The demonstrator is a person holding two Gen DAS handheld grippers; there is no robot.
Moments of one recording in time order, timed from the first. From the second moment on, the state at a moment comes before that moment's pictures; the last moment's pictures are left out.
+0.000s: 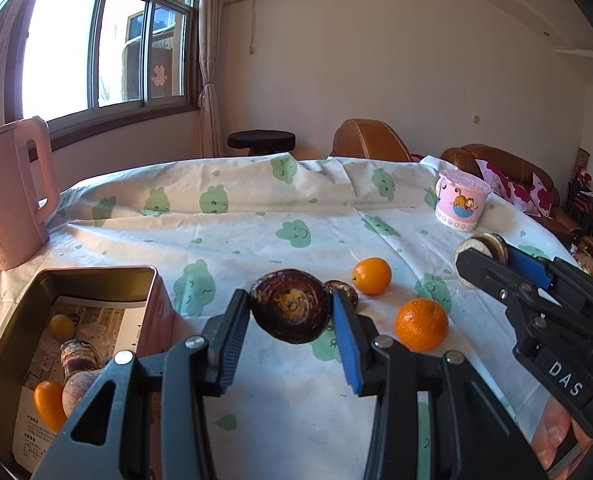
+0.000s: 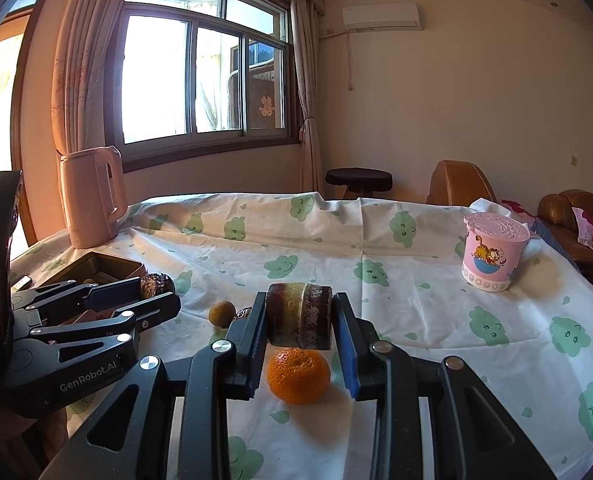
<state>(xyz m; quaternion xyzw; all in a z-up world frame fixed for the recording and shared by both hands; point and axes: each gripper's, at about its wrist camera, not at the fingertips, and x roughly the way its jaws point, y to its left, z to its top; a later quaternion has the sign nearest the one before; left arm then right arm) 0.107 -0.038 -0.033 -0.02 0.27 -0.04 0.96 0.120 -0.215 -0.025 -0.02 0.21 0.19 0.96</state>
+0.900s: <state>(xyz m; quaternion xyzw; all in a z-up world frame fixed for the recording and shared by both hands) 0.085 -0.041 -0.023 0.00 0.21 -0.01 0.98 0.103 -0.217 -0.019 -0.02 0.17 0.20 0.97</state>
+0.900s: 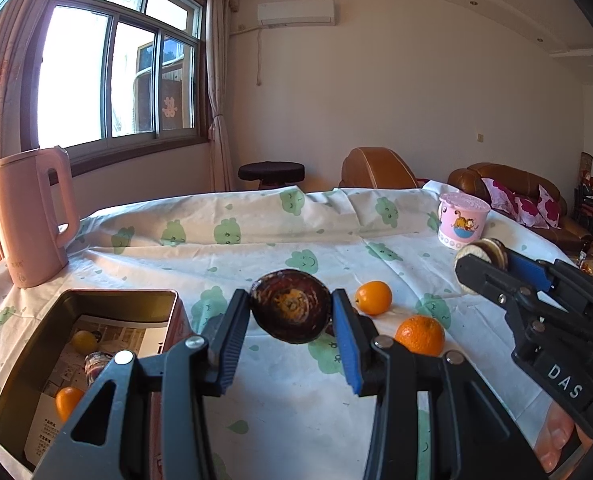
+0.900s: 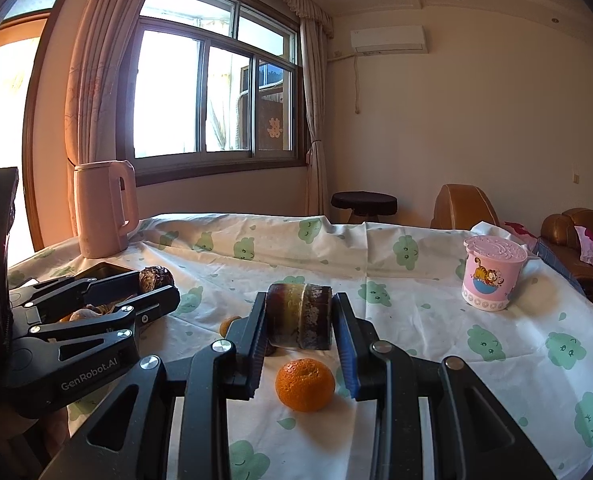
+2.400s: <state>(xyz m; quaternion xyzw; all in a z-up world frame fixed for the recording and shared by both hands) 0.045 0.023 -0.011 -0.01 0.19 0.04 0.98 0.085 -0.150 0.003 -0.05 0.16 0.29 0.94</state>
